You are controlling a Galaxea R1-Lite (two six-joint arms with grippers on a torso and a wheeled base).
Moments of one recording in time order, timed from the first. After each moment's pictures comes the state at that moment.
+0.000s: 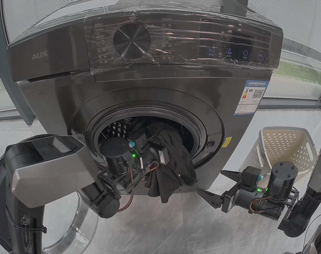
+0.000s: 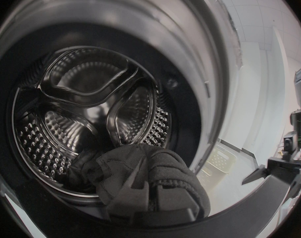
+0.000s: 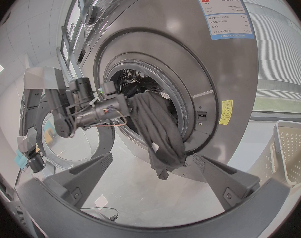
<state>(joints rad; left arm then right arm) -0.62 2.29 -0.88 -1.54 0.06 -0.12 0.63 1.94 -0.20 -1.52 0.06 0.11</state>
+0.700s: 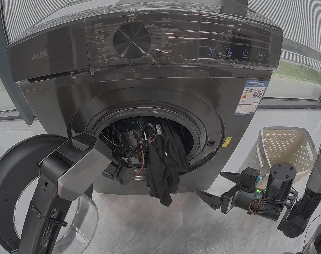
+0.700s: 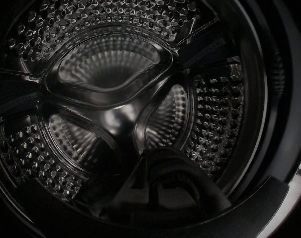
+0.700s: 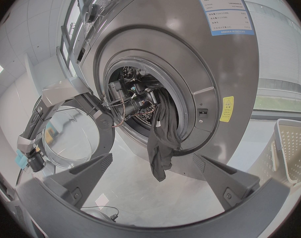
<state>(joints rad) -0.48 2.61 -1.56 -1.29 0.16 -0.09 0.63 1.95 -0.20 -1.52 0.06 0.11</state>
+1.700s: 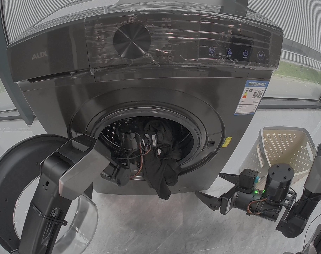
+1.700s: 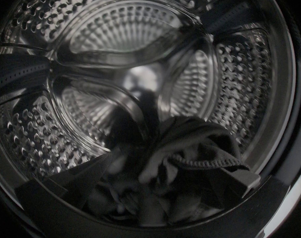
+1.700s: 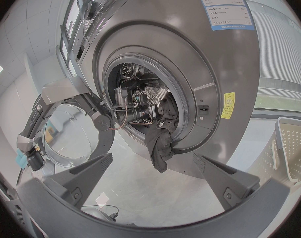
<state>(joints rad) -0.46 2.64 -1.56 -1.06 0.20 -0.10 0.63 1.97 -0.20 -1.52 0.06 0.11</state>
